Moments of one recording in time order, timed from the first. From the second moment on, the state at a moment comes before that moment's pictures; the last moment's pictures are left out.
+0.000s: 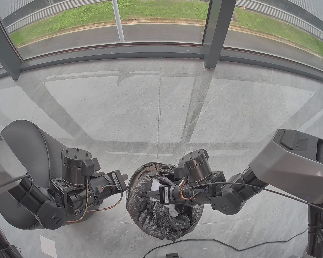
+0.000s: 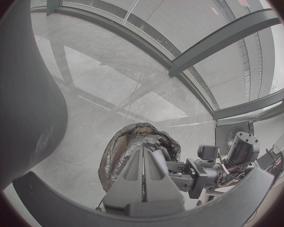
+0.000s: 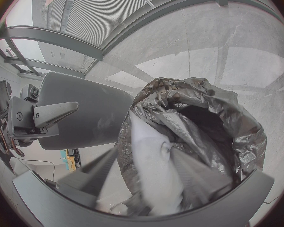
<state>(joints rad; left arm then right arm) -0.49 1.89 -0.51 -0.92 -0.03 -0.66 0.74 2.29 -1.08 -0.58 0.17 0.50</state>
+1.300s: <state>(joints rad) -0.49 1.90 -0.52 -0.92 -0.02 -0.66 0.77 2.24 -1.19 -0.22 0.23 0.56</state>
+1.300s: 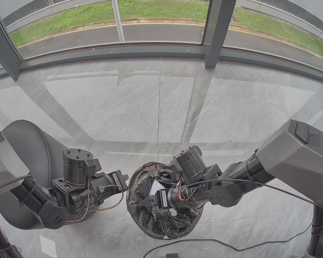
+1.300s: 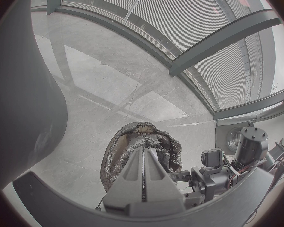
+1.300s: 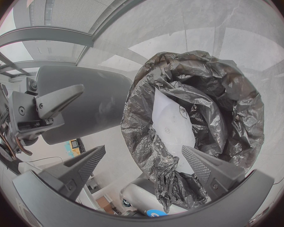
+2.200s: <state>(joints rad) -0.50 1.92 -0.52 -0.92 -0.02 -0.66 0.79 2.21 -1.34 0.12 0.36 0.50</state>
